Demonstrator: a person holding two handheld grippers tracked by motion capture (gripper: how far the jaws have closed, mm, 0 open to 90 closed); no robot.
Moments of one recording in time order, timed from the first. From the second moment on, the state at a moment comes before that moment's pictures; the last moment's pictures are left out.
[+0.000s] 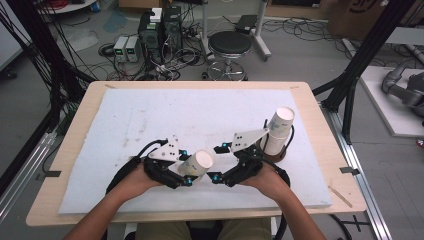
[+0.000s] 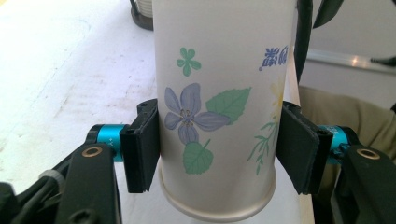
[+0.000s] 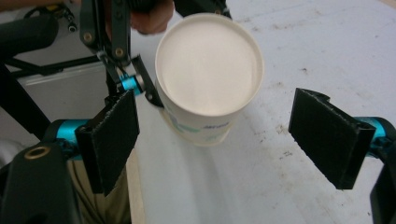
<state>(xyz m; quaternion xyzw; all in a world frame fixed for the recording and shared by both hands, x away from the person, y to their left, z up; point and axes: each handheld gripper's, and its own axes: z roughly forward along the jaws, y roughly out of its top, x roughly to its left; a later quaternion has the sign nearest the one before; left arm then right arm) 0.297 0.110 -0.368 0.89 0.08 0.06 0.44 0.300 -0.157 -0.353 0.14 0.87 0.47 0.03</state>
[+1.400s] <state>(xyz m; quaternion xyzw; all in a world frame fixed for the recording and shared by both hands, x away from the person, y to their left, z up) 0.299 0.091 -0.361 0.94 0.01 0.03 0.34 0.306 -0.121 -0.355 0.01 0.93 0.37 0.02</state>
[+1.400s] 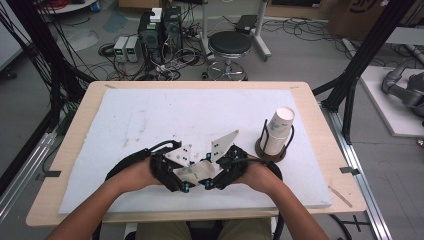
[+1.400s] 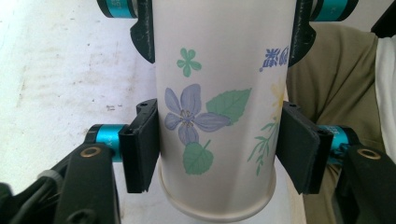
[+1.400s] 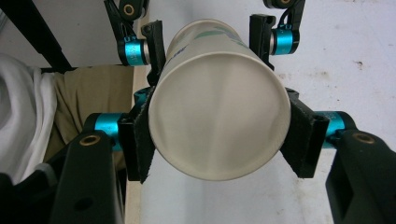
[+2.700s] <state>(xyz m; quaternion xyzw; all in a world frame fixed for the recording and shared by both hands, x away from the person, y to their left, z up) 0.290 0.134 -0.403 0.77 0.13 -0.01 0.62 0.296 -0.182 -0.385 0.09 0.83 0.55 0.00</state>
